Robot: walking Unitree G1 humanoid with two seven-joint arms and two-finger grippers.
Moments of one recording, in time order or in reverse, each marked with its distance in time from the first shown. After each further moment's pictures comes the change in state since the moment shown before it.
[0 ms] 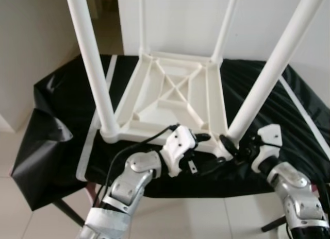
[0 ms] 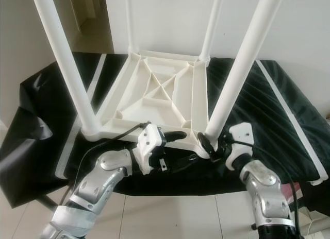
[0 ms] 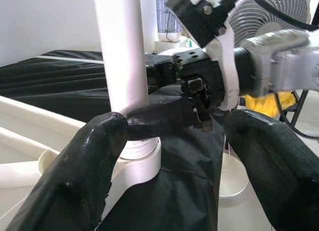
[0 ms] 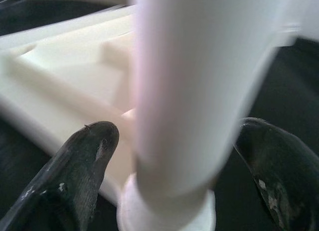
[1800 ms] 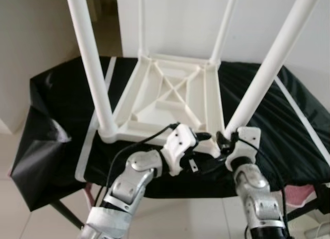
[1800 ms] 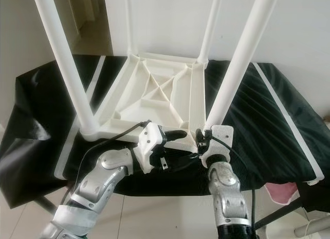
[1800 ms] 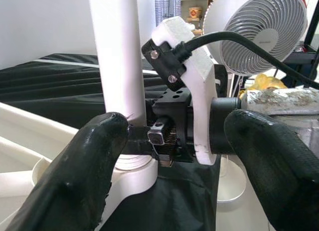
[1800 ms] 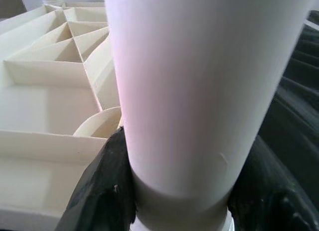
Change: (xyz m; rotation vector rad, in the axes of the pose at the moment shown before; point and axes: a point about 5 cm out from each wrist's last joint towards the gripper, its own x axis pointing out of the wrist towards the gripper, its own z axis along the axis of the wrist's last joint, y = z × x) left arm 0.003 0.002 0.001 -0.015 -0.009 0.006; right arm 0.025 0.046 -0.017 0.210 0.043 -0.552
